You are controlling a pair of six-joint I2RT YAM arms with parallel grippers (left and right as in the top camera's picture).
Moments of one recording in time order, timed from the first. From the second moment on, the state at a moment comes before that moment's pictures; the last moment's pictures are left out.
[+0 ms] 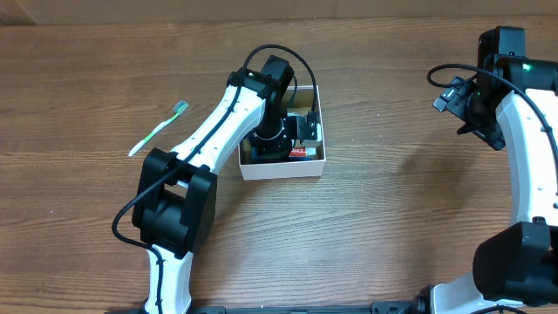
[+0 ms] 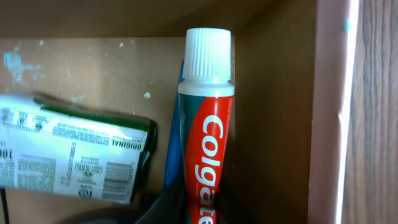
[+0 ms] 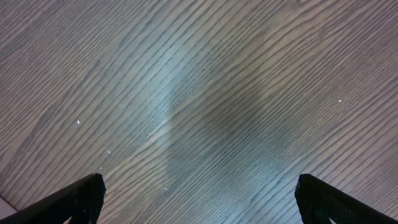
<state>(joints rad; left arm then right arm) -0.46 2.13 1.74 -1.12 0.29 1.08 -0.14 1.72 1.65 -1.24 0.19 0.57</state>
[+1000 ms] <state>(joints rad) -0.49 2.13 1.82 -1.11 0.29 1.02 -0.14 1.72 1.65 -1.24 0.19 0.57</state>
